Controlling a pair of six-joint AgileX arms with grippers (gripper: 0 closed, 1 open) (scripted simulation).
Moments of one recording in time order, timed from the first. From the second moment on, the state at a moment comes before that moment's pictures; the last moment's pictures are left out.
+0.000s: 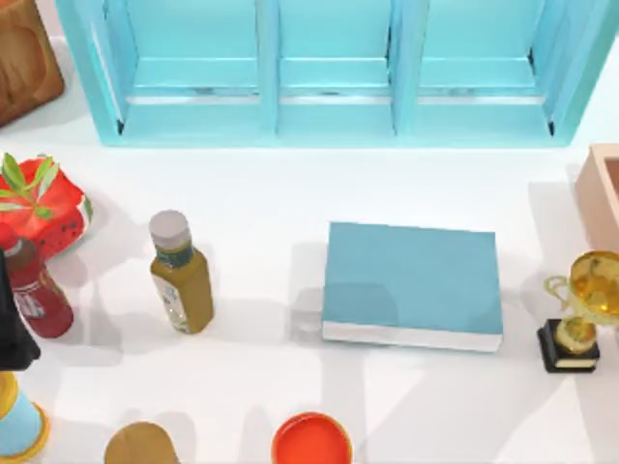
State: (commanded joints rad) left arm 0.00 0.00 0.00 0.00 0.00 0.00; right arm -0.29 1.95 1.25 -0.86 0.00 -0.27
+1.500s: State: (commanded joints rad) left arm 0.00 0.00 0.00 0.00 0.00 0.00; right arm -0.20 1.90 1.40 -1.03 0.02 -0.14
